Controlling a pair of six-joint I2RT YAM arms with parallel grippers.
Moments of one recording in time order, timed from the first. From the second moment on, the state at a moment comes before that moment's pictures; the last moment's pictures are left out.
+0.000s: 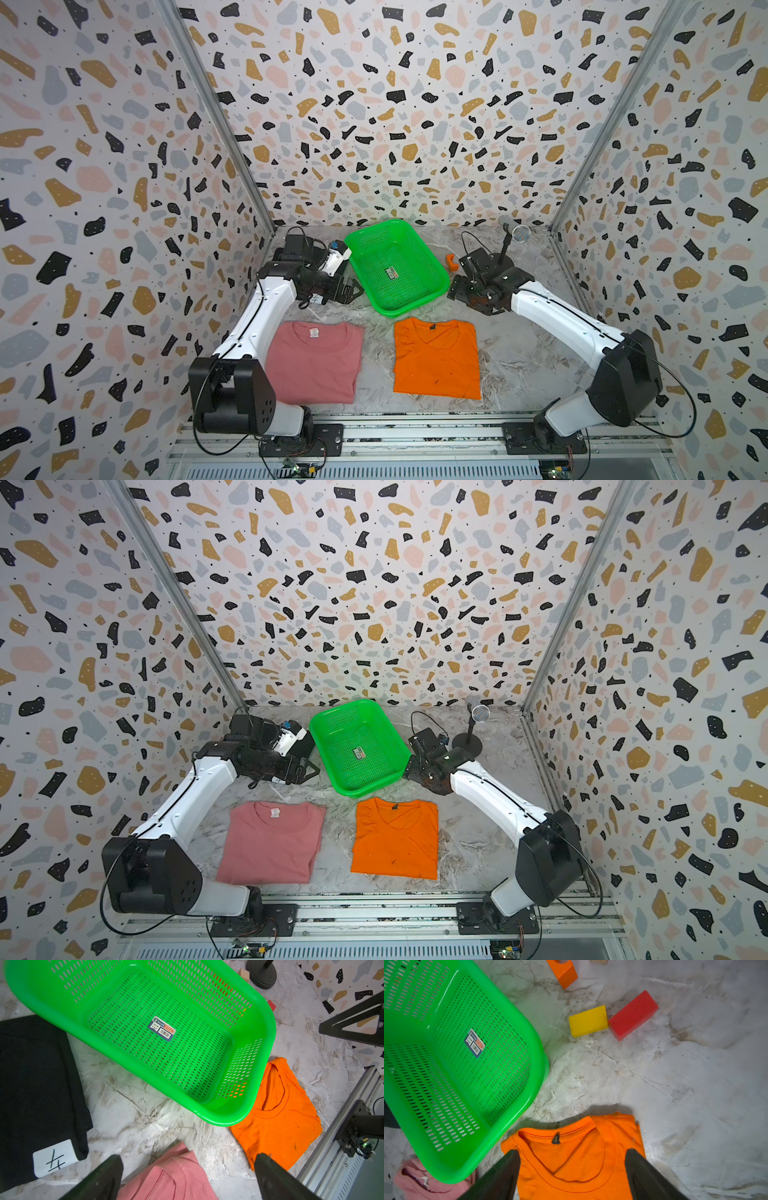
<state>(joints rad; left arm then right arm) -0.04 1.43 1.22 -0.84 0.57 0.32 0.61 1.54 1.27 -0.80 0.13 0.97</state>
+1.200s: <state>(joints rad) -0.04 1.47 1.20 -0.88 0.59 0.36 0.64 2.10 1.83 -1.03 0.13 1.07</state>
